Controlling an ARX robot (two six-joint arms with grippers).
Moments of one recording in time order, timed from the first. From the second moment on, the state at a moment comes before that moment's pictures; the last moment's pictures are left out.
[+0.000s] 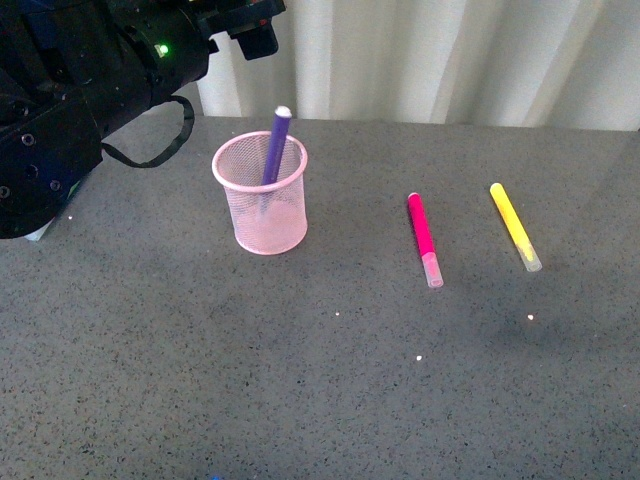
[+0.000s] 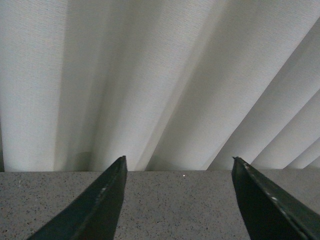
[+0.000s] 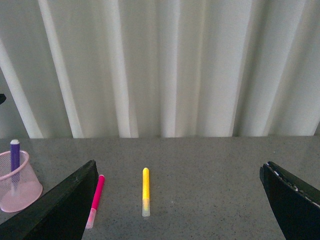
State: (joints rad) left arm -0.27 2.18 1.00 1.23 0.09 -0.31; right arm 0.00 0.00 0.02 0.00 0.00 0.00
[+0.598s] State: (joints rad) left arm -0.16 1.69 0.69 0.67 0.22 0.11; right arm 0.00 0.00 0.02 0.00 0.00 0.00
